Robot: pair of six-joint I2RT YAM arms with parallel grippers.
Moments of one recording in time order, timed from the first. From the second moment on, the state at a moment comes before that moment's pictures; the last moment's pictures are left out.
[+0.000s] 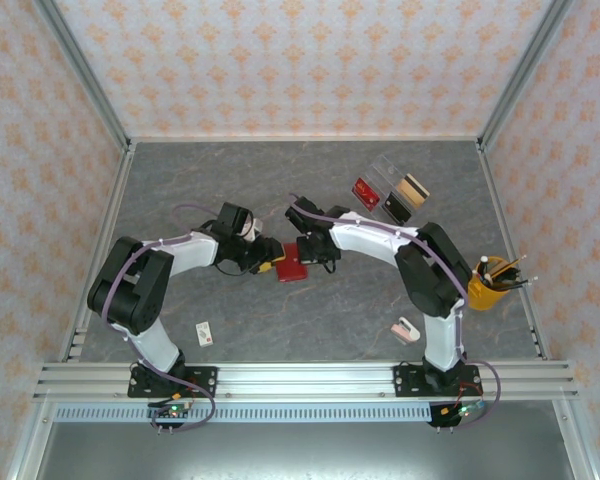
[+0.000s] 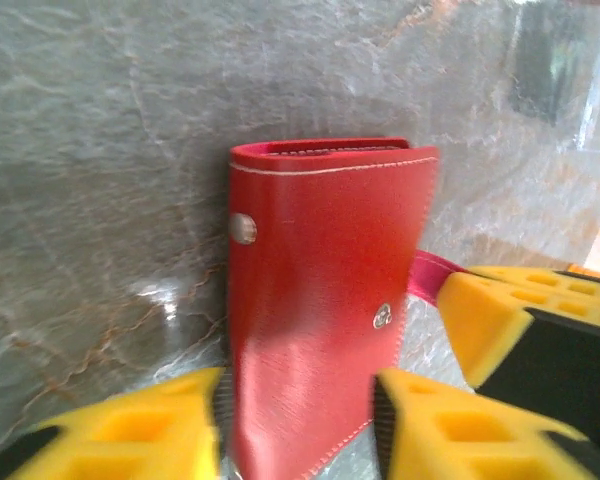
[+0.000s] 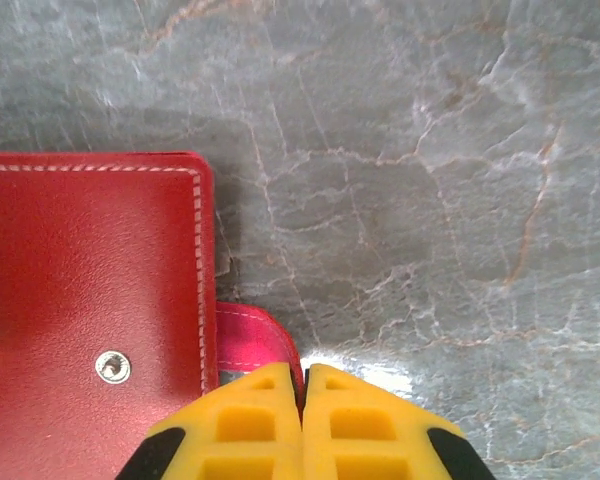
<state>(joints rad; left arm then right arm) -0.32 1.69 0.85 -0.20 0.57 -0.83 0.76 1.93 1.38 -0.73 0.09 0.62</state>
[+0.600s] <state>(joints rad) -0.22 1.42 0.88 -0.50 0.26 -0.80 0.76 1.80 1.44 -0.68 -0.18 0.53</state>
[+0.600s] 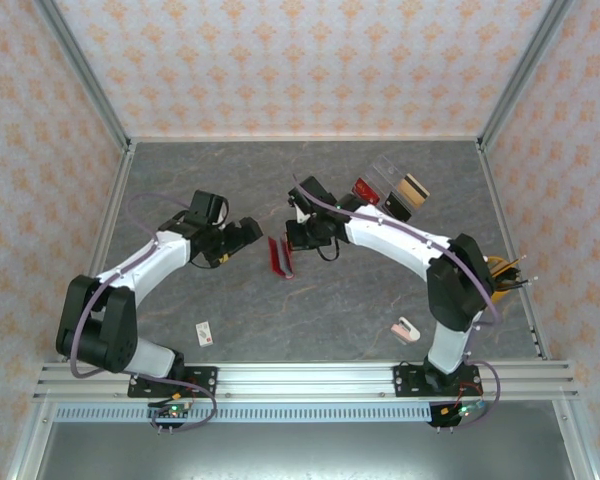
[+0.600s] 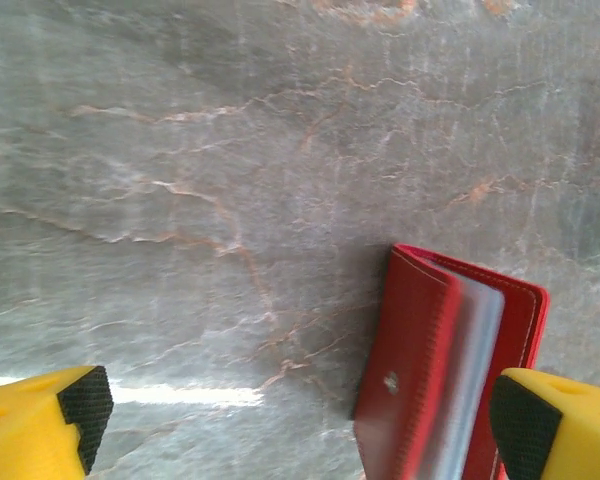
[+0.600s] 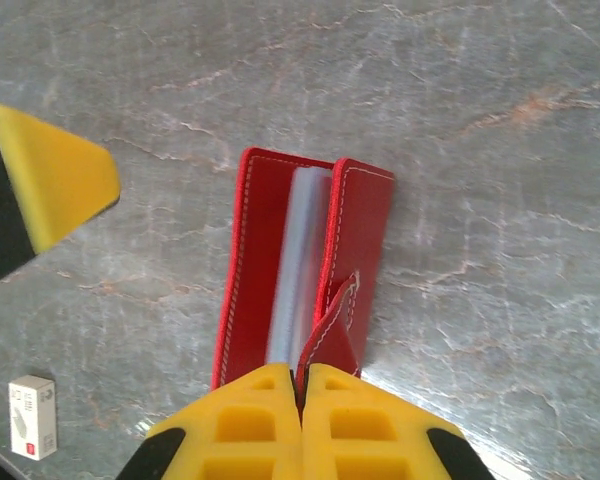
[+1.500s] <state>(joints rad) -0.29 1.56 0.86 -0.38 0.42 -0.80 0.68 1.84 1.34 -0.73 0.01 0.54</state>
